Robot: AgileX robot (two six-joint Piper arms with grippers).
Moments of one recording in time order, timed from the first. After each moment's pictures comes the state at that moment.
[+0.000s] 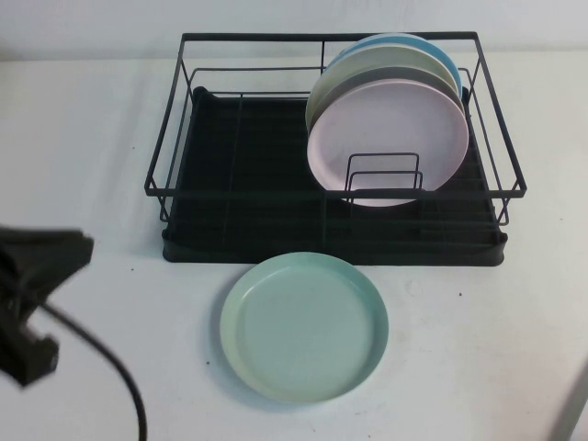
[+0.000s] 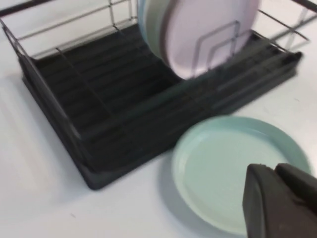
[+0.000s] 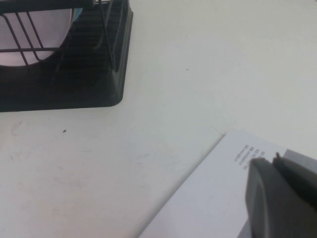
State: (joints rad) right arm 0.02 -0.01 0.03 -0.01 0.35 0.09; left arm -0.02 0.76 -0.76 -0.80 0.82 1.09
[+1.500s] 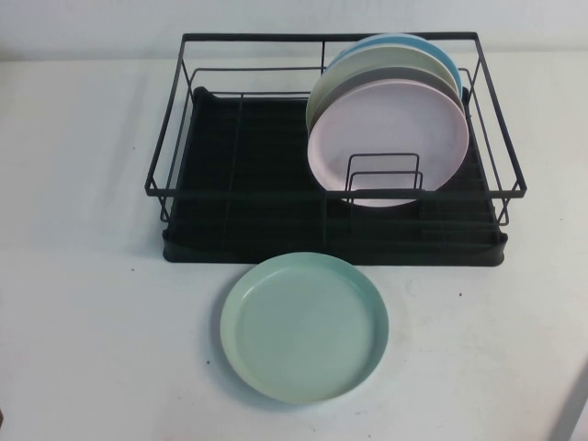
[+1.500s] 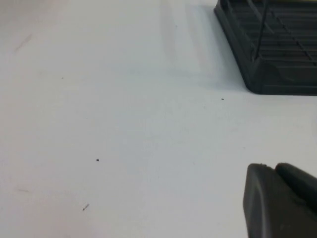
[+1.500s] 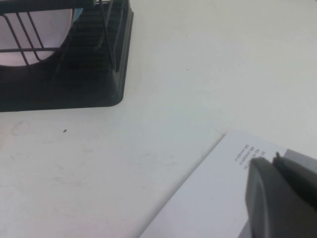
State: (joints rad) right arm 0.02 -0.01 0.03 -0.01 0.35 0.09; left arm -0.09 -0.01 0.02 -0.02 0.33 0.08
